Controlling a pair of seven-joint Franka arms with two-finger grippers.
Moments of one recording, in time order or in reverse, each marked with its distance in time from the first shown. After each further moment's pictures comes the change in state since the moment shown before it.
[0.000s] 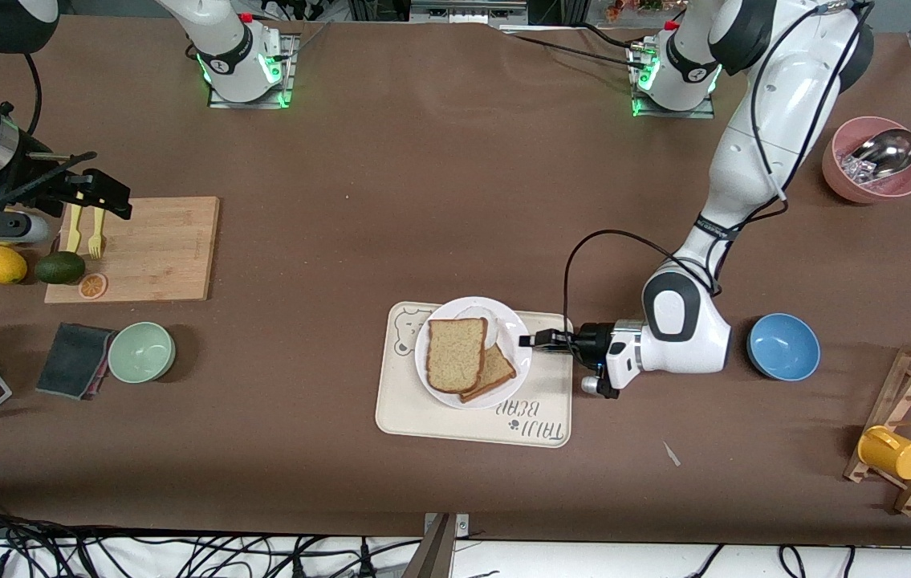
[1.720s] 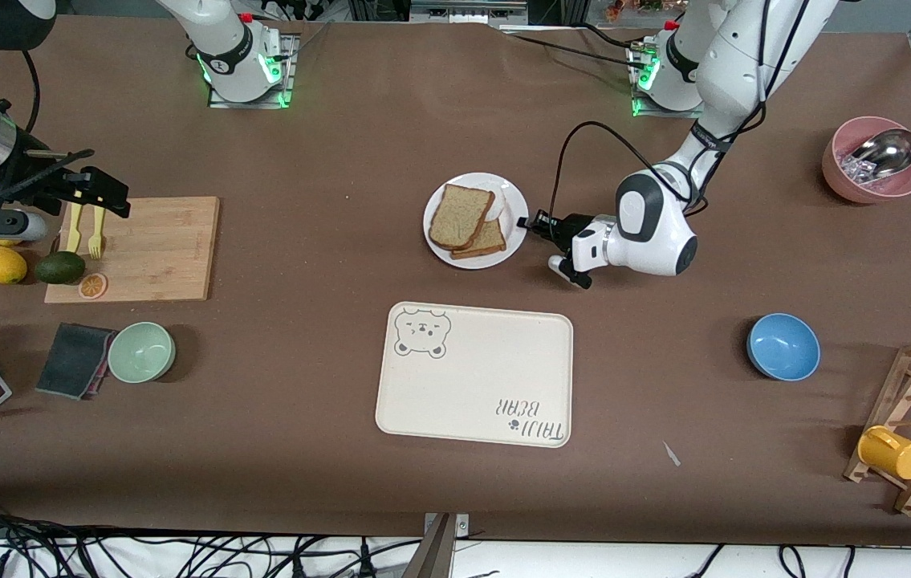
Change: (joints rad) left arm -0.046 -0.412 -0.014 -0.692 0.003 -0.044 0.150; right arm -0.001 -0.004 0.000 0.000 0.000 -0.004 0.000
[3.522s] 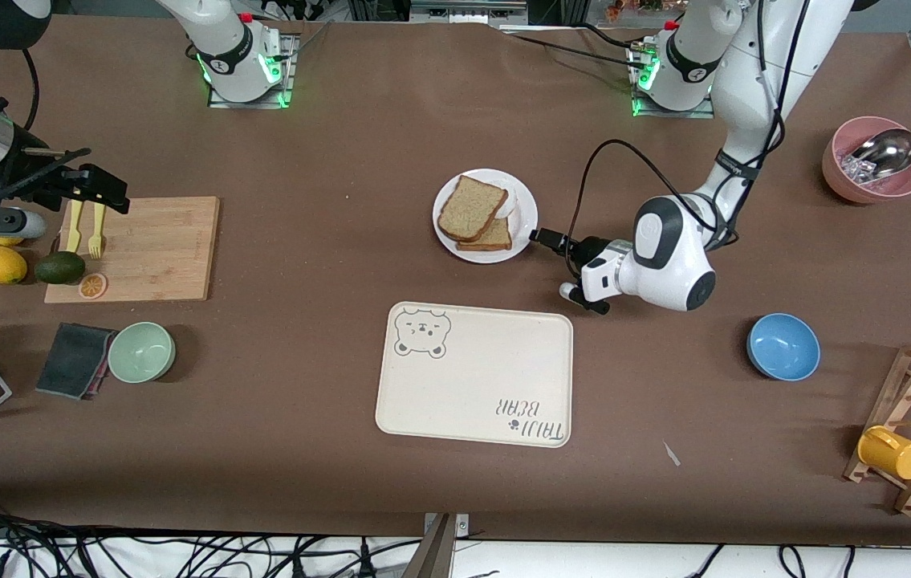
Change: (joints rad) left arm -0.038 0.041 0.075 0.136 0.221 -0.051 -0.177; right arm -0.002 -0.008 -0.010 -0.011 0.004 -0.012 0.000
